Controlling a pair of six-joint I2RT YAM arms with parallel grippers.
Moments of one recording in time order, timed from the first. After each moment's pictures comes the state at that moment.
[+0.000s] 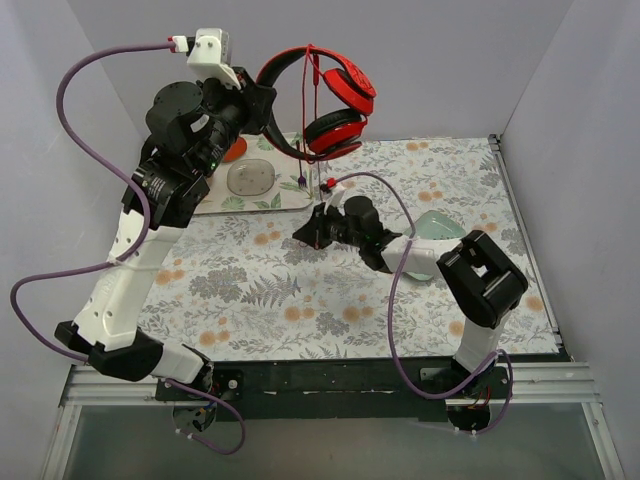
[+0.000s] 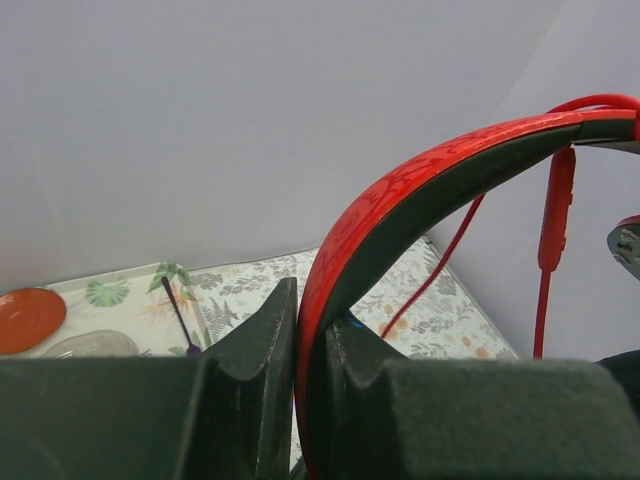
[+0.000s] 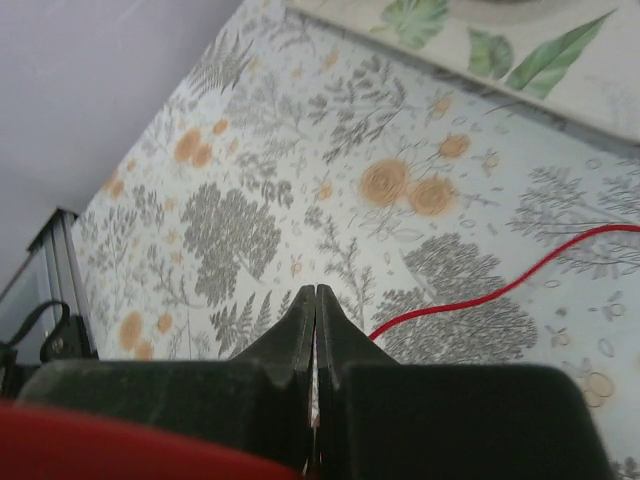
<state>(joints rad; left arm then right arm) -0.56 1.41 1.98 -0.47 -0.13 -0.25 0.72 1.80 0.95 0.65 -0.37 0.53</state>
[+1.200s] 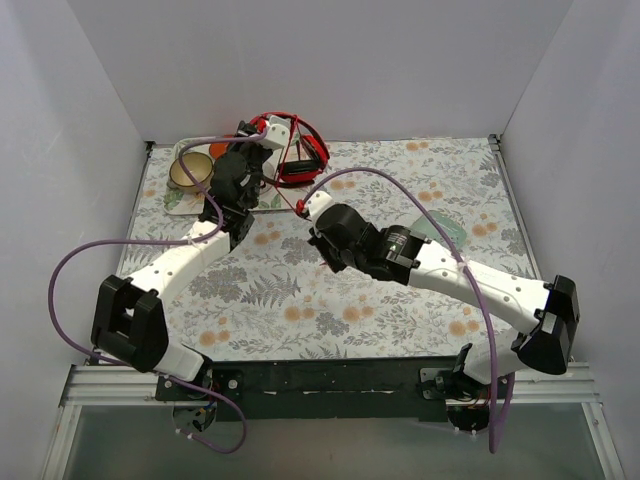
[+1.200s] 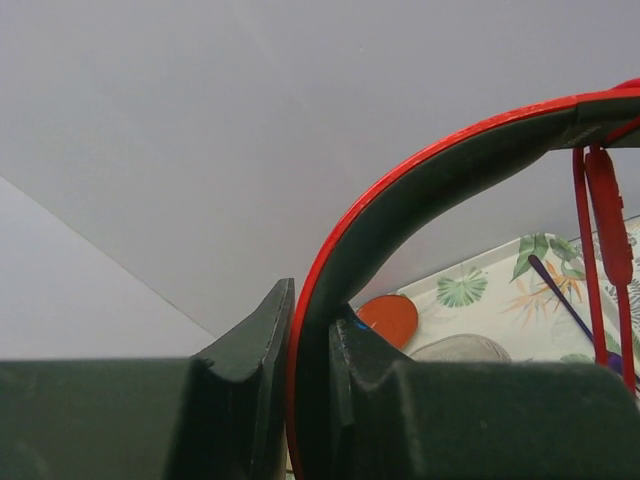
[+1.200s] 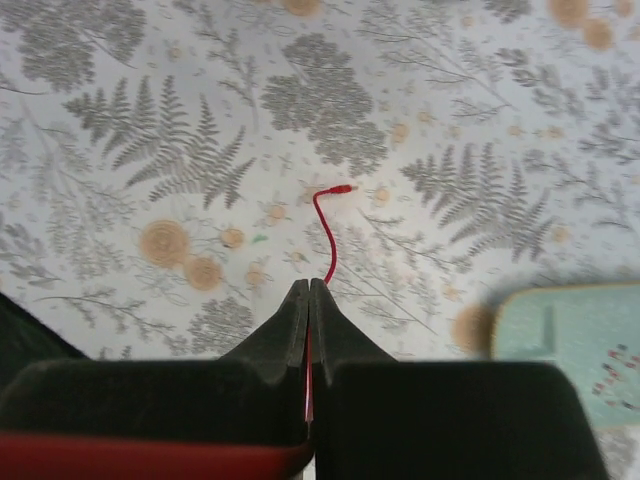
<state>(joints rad) -0.46 1.46 1.13 0.56 -0.43 0.69 1.10 1.43 1.32 -0.60 0.26 0.16</state>
